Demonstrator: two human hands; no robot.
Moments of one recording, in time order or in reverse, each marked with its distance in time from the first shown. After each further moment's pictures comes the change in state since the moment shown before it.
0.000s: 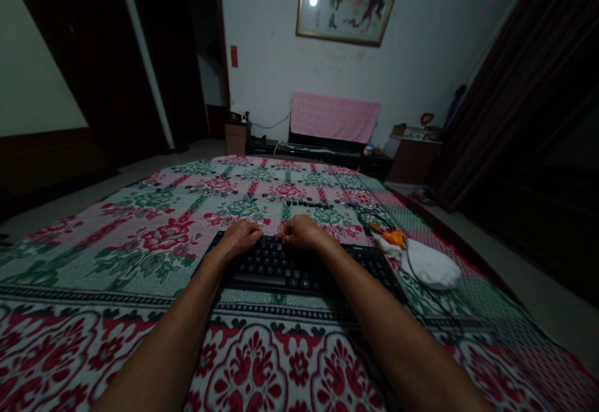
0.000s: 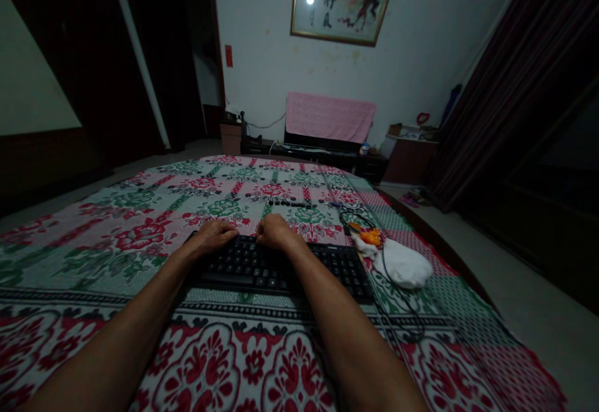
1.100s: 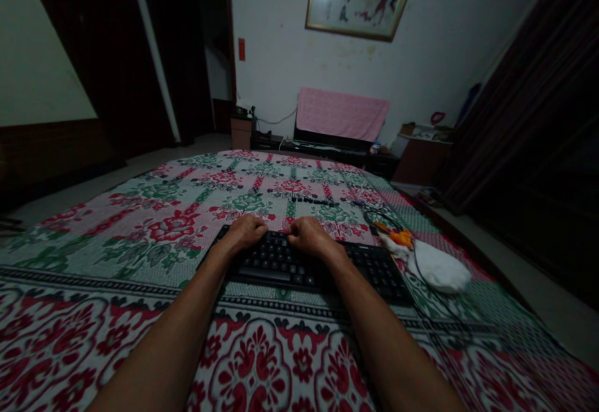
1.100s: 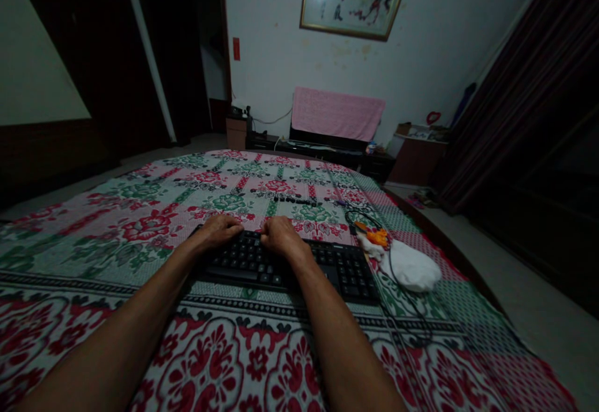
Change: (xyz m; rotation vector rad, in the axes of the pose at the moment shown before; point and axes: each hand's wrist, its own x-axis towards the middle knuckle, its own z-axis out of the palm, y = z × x) left_hand 0.000 -0.002 0.003 -0.024 0.016 0.027; right_hand -0.016 -0.005 0.014 0.053 0.163 0.029
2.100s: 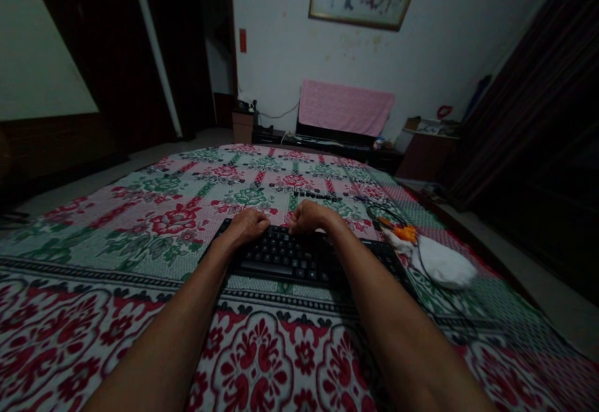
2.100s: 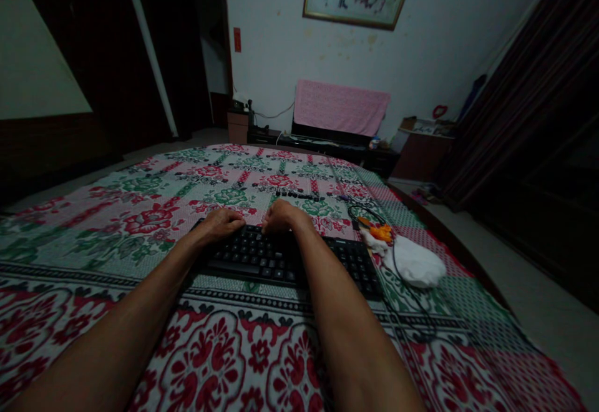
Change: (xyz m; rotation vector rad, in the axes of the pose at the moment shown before) left_hand -0.002 0.003 -0.003 0.016 -0.008 -0.014; right_hand 0.035 0.010 -0.013 0.194 -0.347 0.166
